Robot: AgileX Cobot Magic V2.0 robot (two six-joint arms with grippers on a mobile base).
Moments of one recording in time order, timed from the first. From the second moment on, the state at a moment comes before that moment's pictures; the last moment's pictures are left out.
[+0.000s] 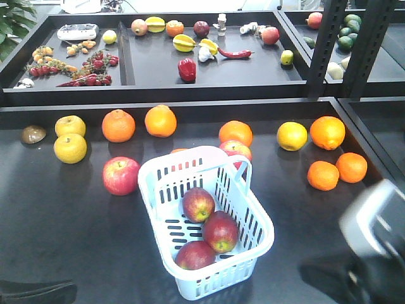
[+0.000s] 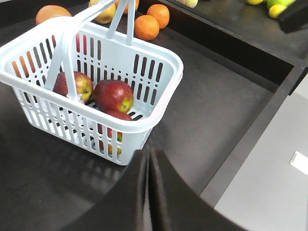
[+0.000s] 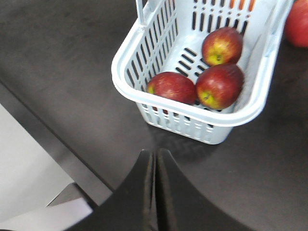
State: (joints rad) left arm -0.37 0.54 -0.35 -0.89 0.57 0.82; right arm 0.40 0.76 -0.54 0.51 0.71 -0.59
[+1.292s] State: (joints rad) left arm -0.37 0.54 -0.35 -0.98 0.52 0.82; right arm 0.40 0.57 -0.45 0.49 0.68 -0.58
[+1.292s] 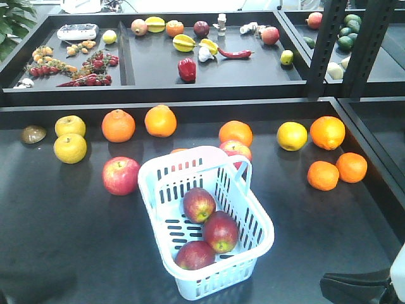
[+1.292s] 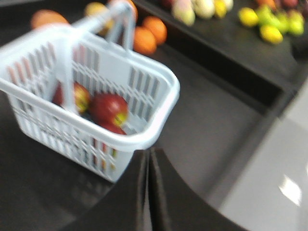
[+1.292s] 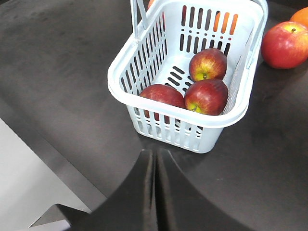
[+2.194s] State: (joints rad) left arm -0.37 0.06 0.03 -0.52 0.08 0.48; right arm 0.40 0.57 -0.45 0.49 0.69 -0.58
